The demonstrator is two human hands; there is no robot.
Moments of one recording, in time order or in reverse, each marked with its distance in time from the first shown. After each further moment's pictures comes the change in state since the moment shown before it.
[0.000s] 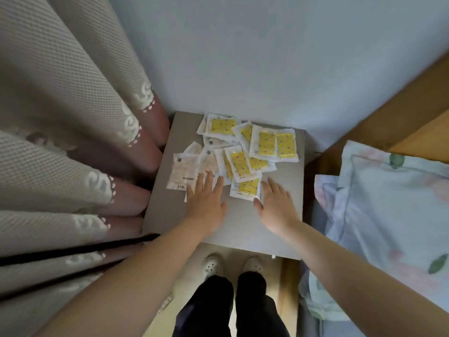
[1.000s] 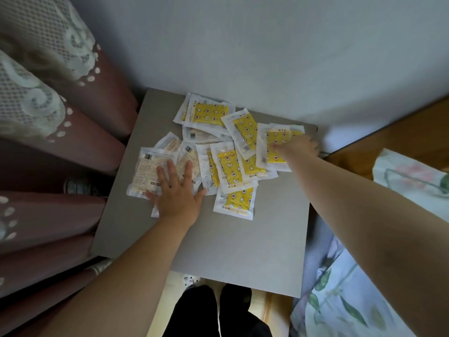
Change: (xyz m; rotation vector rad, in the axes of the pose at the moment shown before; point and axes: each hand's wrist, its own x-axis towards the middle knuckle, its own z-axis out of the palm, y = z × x) left_hand 0.115 -0.026 0.079 -0.099 0.064 -0.286; right_hand 0.222 0.079 -0.015 0.413 0.146 0.733
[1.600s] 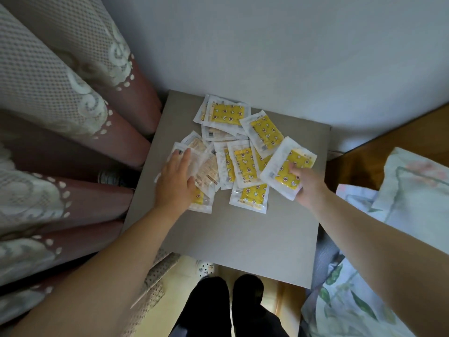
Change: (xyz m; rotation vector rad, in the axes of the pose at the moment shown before) left_hand -0.005 -0.047 -0.040 -0.268 0.235 0.170; right_hand -0.066 0.057 0.005 1.046 -0.499 0.237
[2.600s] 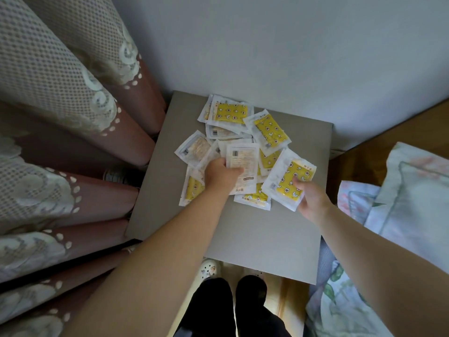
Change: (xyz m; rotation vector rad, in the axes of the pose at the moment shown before) left_hand 0.011 0.098 0.005 -0.819 -0.180 -0.477; right_hand -0.005 0.035 -0.019 0.036 -0.070 0.001
